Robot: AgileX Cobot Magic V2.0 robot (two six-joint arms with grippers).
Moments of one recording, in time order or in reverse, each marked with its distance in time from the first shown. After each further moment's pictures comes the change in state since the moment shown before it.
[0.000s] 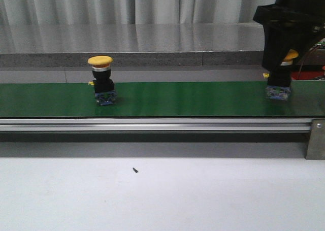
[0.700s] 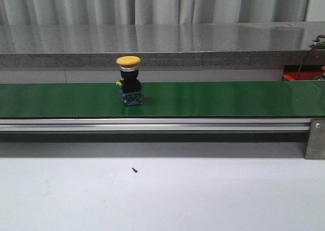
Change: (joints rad) left arm 0.000 0.000 0.000 0.000 0.000 0.000; right arm -0.475 -0.198 -0.029 -0.006 0.177 0.012
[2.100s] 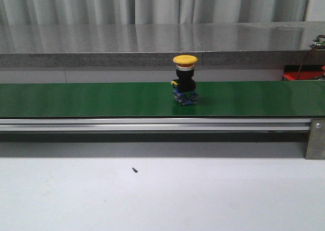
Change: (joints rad) left arm 0.000 0.000 0.000 0.000 0.000 0.000; right arm -0.145 0.394 0.000 0.012 -0.105 0.007
